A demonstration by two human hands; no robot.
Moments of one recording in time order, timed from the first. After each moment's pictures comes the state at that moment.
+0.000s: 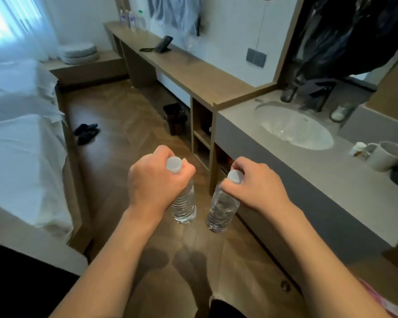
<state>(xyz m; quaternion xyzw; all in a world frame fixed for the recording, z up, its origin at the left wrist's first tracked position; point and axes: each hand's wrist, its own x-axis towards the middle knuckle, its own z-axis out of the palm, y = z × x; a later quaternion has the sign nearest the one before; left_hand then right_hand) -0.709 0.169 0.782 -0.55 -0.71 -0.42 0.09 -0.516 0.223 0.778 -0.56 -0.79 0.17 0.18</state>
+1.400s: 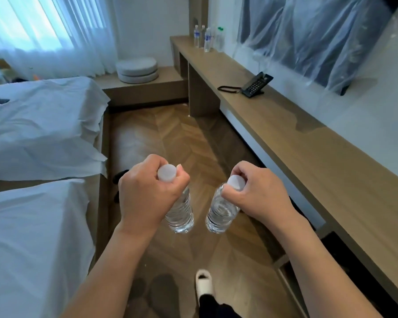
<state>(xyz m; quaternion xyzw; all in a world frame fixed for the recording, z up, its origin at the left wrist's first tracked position) -1.417 0.884 0.784 -0.46 -0.74 -0.45 0.19 -1.239 0.994 0.780 -0.45 -0.85 0.20 0.18</state>
